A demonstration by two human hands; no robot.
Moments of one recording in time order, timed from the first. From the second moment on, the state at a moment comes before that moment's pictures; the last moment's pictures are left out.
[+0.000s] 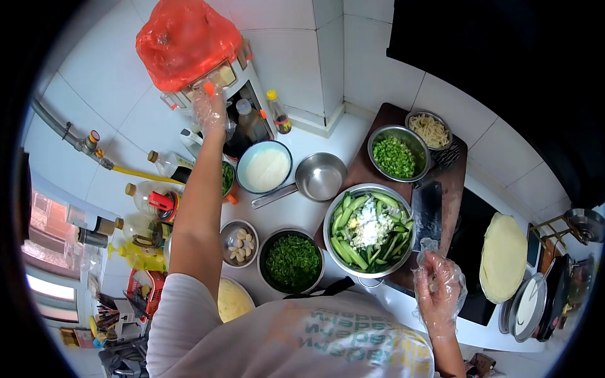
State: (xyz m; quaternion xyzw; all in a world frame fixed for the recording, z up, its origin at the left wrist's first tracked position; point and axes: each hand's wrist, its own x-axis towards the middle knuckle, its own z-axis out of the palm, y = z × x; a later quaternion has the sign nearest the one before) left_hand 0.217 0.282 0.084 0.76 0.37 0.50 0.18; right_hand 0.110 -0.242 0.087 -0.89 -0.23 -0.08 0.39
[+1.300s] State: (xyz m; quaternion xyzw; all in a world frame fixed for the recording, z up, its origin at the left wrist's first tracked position) left_hand 0.198 0.262 0.096 0.71 0.41 0.54 0.17; right_hand 0.101 -0.242 0.094 -0.91 -0.22 -0.09 0.34
